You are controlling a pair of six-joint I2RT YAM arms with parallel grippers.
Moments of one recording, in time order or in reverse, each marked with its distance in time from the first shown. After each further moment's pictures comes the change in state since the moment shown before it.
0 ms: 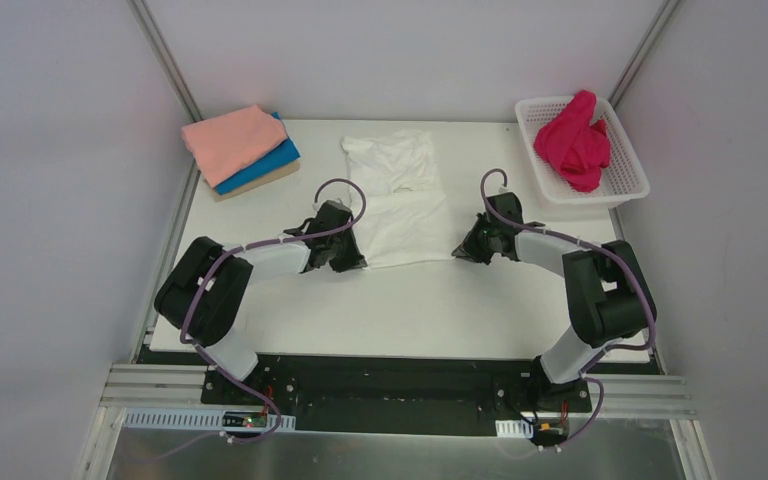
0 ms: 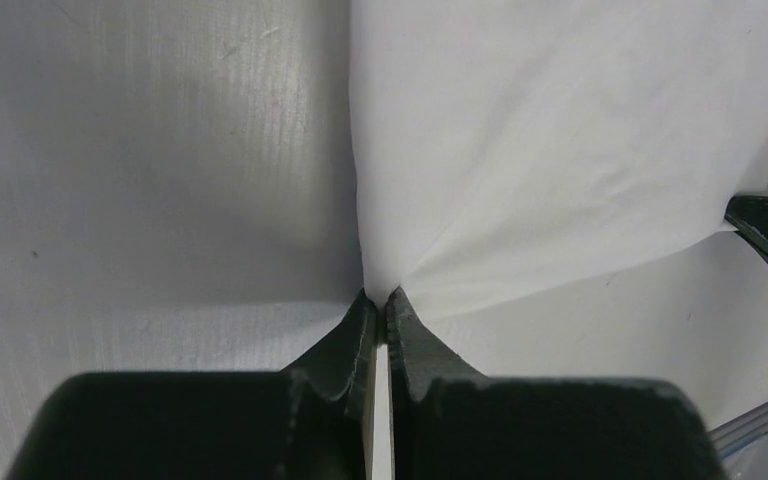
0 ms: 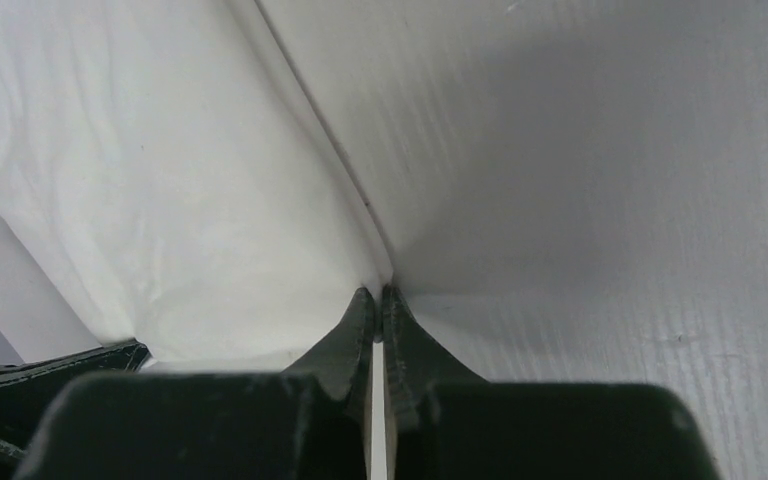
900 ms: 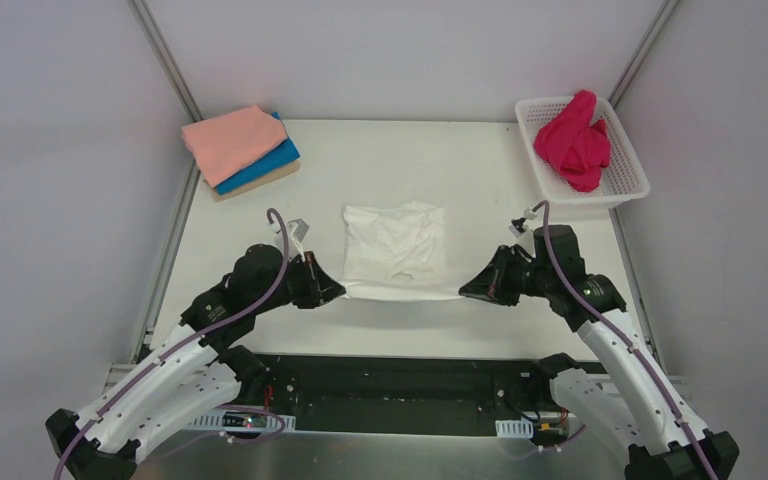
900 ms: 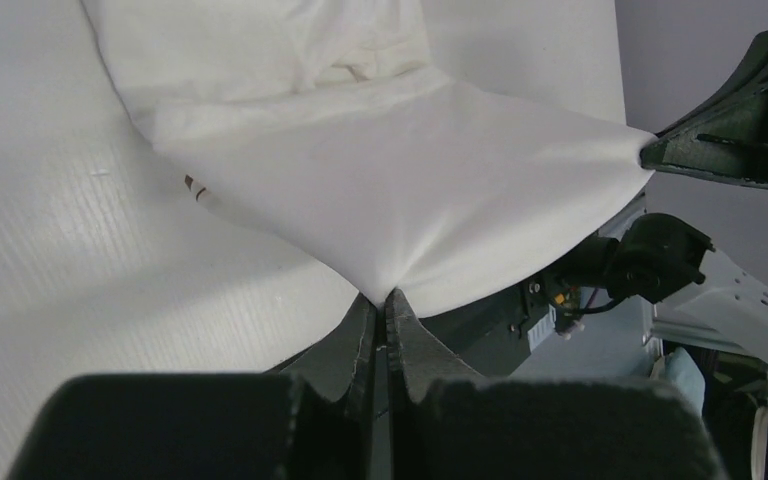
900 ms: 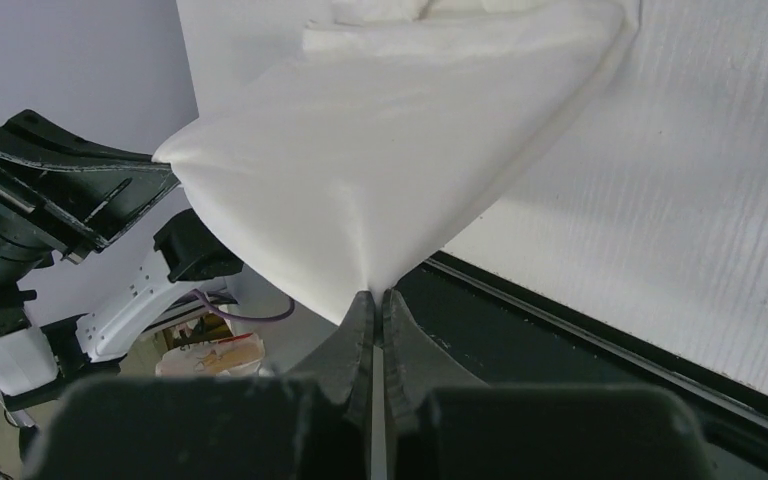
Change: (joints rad) left arm -0.123 -0.994 -0.206 -0.383 0.093 0.072; right arm 0.042 -0.866 -0.120 -0.535 -0.352 -0.056
